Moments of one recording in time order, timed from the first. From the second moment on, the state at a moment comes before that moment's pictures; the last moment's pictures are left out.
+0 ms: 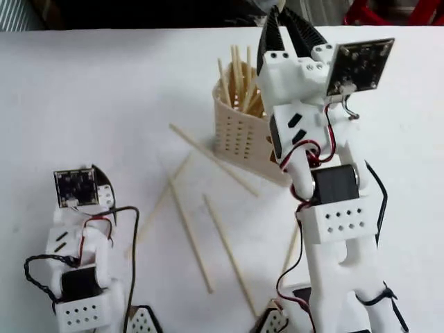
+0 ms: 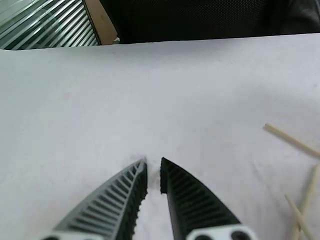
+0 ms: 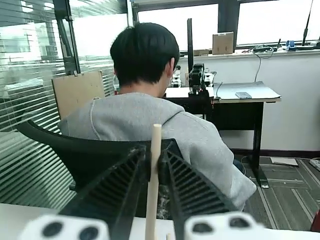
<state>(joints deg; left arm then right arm) -17.3 -103.6 95.5 41.1 -7.4 -13.2 -37.0 21.4 16.4 -3.2</state>
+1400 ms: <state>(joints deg) -17.3 -103.6 96.4 41.1 -10.2 12.0 -53.9 59.7 63.2 -8.0</state>
